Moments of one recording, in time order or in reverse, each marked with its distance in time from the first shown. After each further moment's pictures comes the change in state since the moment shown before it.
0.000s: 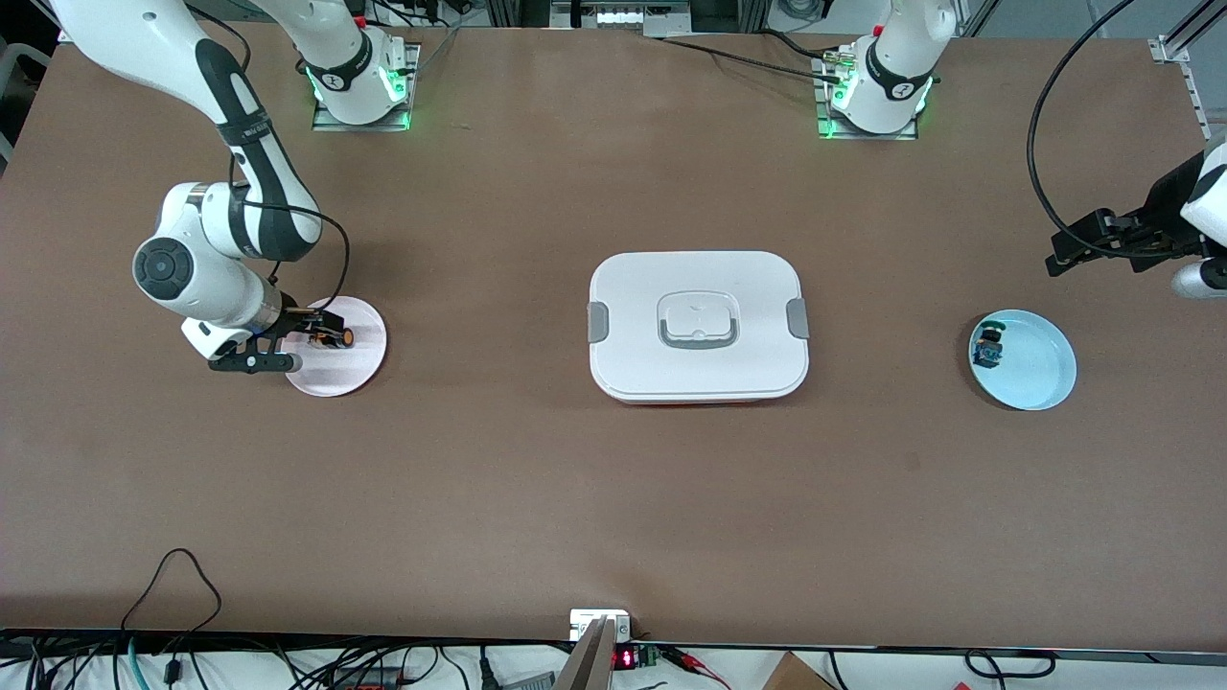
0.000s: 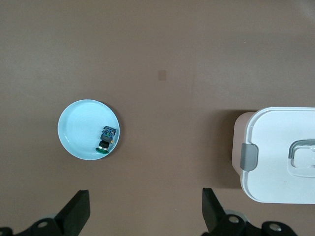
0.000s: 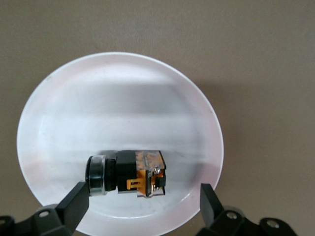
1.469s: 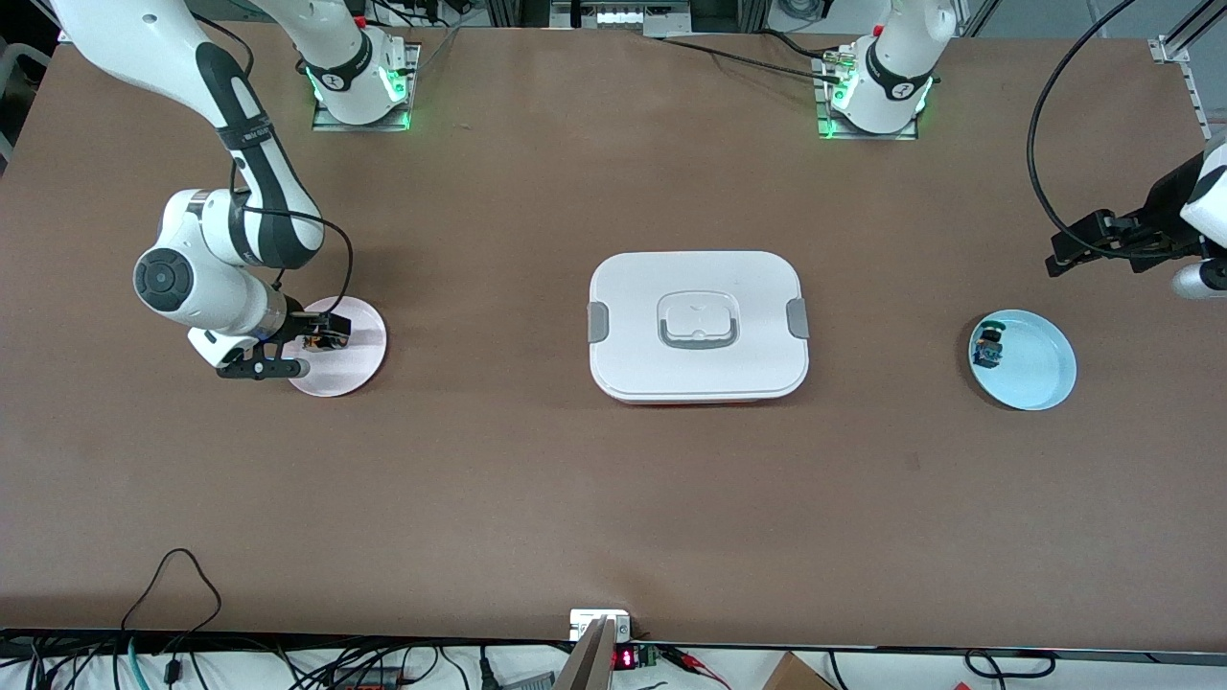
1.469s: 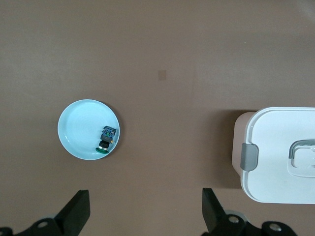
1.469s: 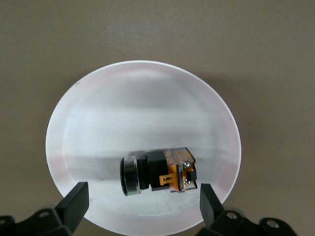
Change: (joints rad) left arm 0.000 0.001 0.000 0.000 0.000 0.000 0.000; right arm 0.003 0.005 0.015 0.057 0.033 -0.071 -0.029
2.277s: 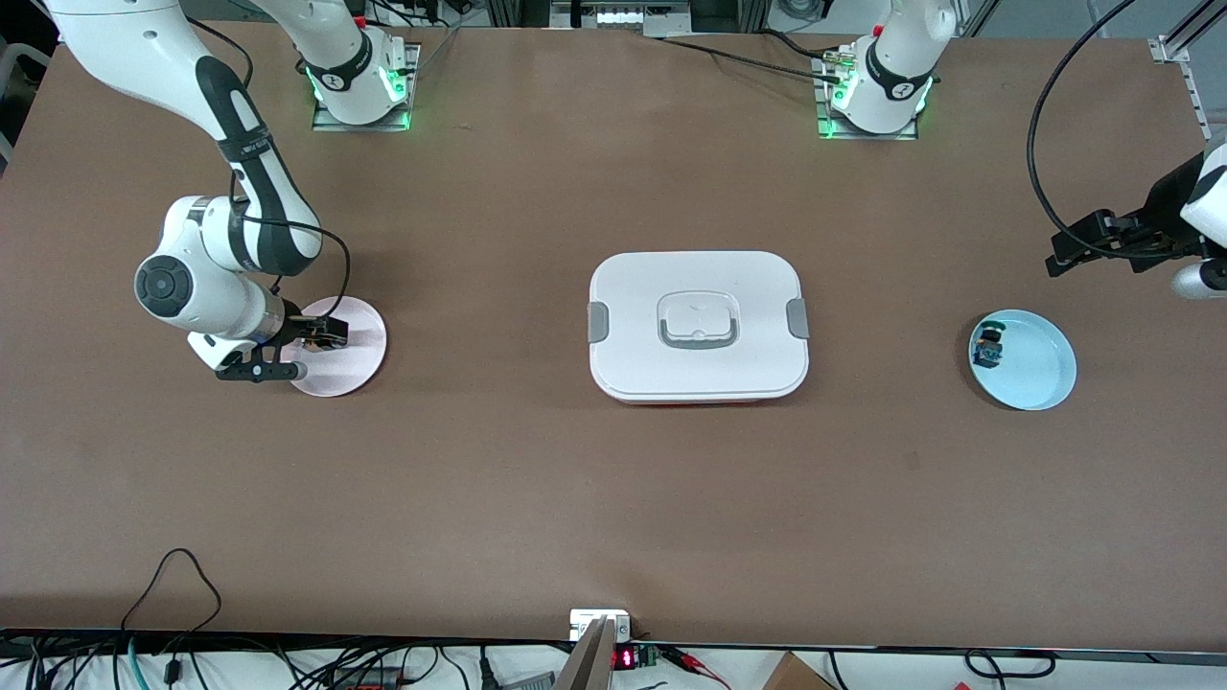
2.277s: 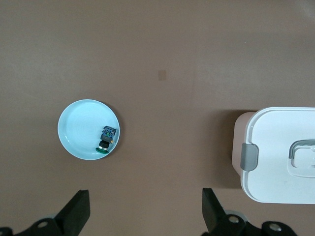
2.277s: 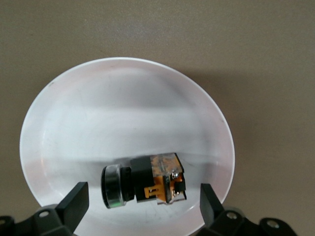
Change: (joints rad) left arm 0.000 0.000 0.000 0.000 0.000 0.000 0.000; right arm -0.019 0.035 -0.001 0.000 0.000 0.028 -0.011
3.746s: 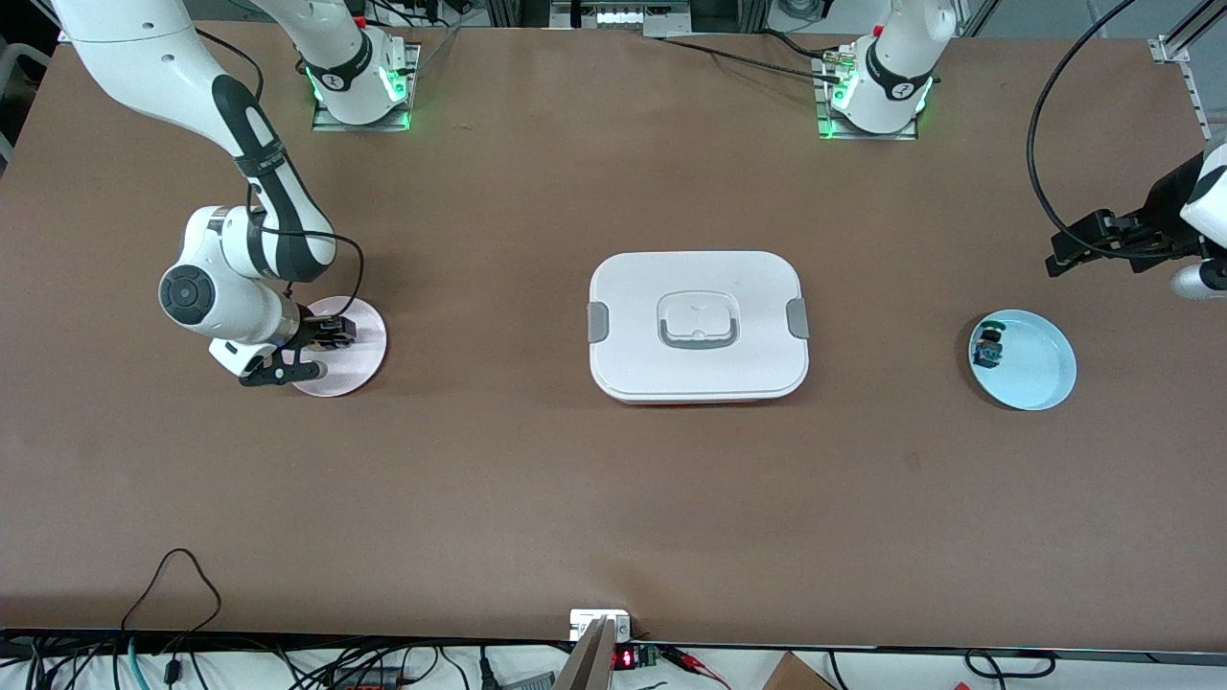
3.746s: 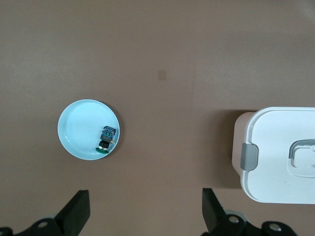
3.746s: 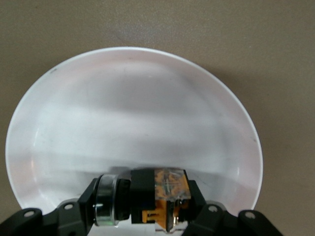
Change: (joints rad) left arm -0.001 0.000 0.000 0.000 0.000 0.000 0.000; right arm 0.000 0.049 0.014 0.000 0.000 0.042 -0.108
